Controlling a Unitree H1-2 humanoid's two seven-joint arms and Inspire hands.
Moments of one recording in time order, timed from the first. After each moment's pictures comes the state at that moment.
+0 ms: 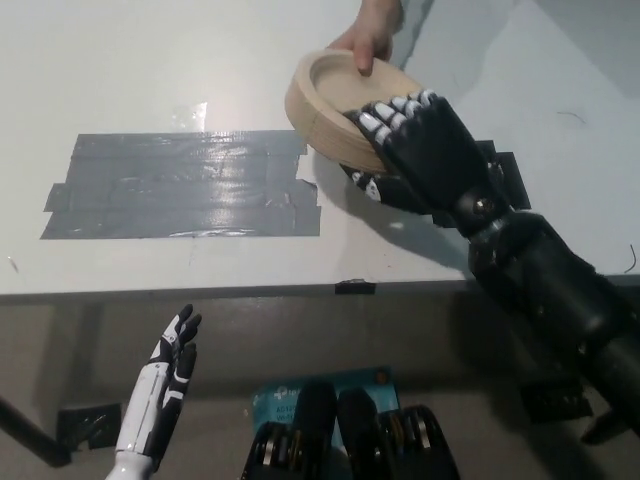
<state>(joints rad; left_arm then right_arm) 0.06 0.10 -0.05 -0.11 0.21 -0.09 0.00 -0.88 -0.28 0.62 0.69 -1.14 -0.20 -0.72</state>
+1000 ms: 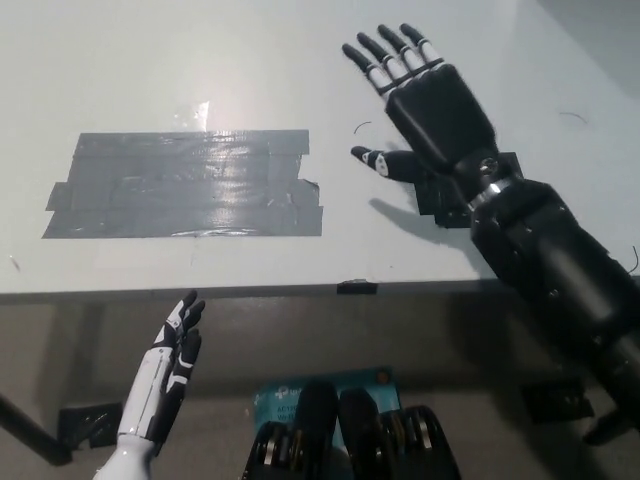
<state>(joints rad) 0.02 0.11 -0.05 -0.11 0.22 -0.07 -0.02 -0.83 -0.30 0.50 0.41 -1.04 -0.08 -0.27</state>
